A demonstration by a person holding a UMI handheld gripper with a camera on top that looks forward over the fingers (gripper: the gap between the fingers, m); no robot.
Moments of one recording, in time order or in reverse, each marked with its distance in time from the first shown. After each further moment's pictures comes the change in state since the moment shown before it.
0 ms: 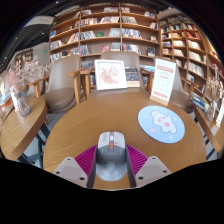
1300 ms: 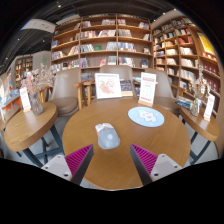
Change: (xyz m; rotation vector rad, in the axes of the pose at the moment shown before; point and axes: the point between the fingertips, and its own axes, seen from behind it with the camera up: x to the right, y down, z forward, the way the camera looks) arm -0.001 0.041 -0.137 0.135 0.038 0.013
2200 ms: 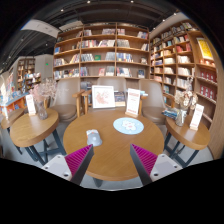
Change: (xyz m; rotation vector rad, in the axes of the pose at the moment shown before) arm 0.072 -0.037 -0.125 0.077 0.007 -0.036
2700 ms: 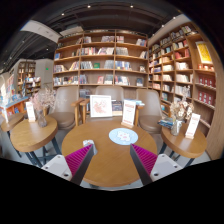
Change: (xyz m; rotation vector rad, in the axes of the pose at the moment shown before) arm 0.025 -0.046 -0.016 0.079 0.009 -0.011
